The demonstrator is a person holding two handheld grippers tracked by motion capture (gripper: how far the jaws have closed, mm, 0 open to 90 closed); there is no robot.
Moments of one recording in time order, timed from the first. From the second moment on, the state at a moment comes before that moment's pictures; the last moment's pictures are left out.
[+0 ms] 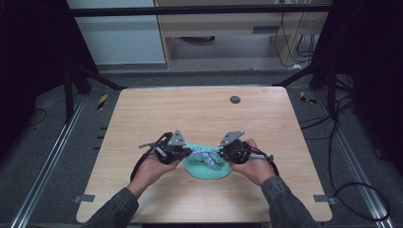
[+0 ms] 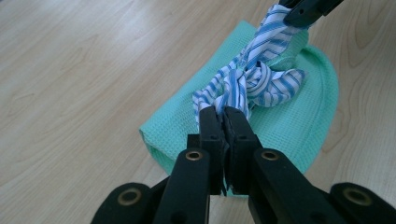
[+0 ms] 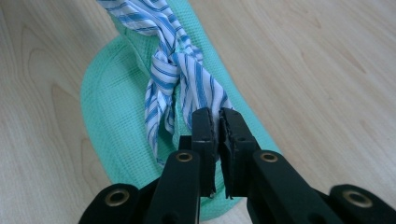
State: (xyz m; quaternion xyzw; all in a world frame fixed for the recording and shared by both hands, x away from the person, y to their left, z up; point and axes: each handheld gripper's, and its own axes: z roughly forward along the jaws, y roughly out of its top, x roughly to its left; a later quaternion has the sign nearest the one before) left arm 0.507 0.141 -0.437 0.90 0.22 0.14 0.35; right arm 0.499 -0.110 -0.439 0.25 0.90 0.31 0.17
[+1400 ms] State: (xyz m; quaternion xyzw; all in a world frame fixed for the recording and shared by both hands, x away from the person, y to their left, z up) left arm 0.471 0.151 -0.470 0.90 0.20 0.12 0.36; right arm 0.452 -0.110 -0.470 0.24 0.91 0.31 0.16
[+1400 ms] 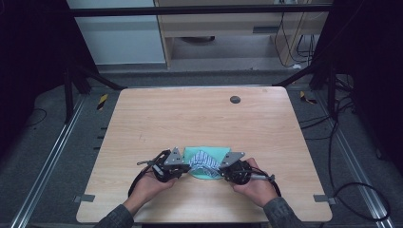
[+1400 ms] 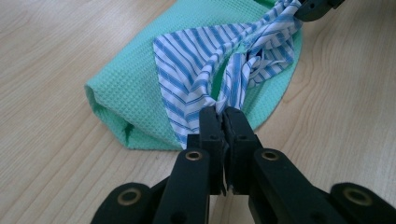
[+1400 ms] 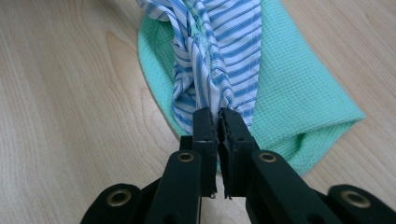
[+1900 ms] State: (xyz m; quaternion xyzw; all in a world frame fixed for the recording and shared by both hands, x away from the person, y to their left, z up) left arm 0.461 0.154 -0.478 0.91 0.19 0.12 0.35; right arm 0.439 -0.108 -0.476 0.22 0.92 0.29 0.15
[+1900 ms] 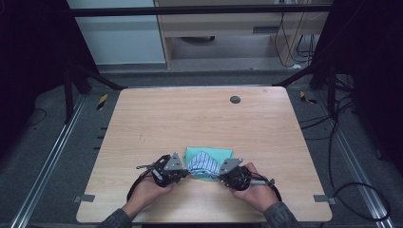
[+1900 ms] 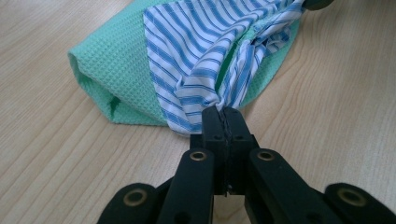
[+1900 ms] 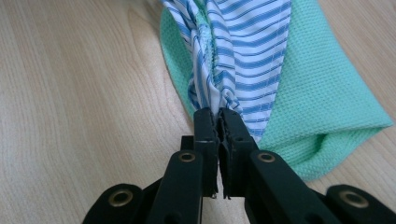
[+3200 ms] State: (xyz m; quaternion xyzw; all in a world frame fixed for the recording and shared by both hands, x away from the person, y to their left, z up) left arm 0.446 0.165 -0.456 0.89 0.21 0.13 0.38; right arm 0.424 -0.117 -0.469 0.23 0.92 0.28 0.16
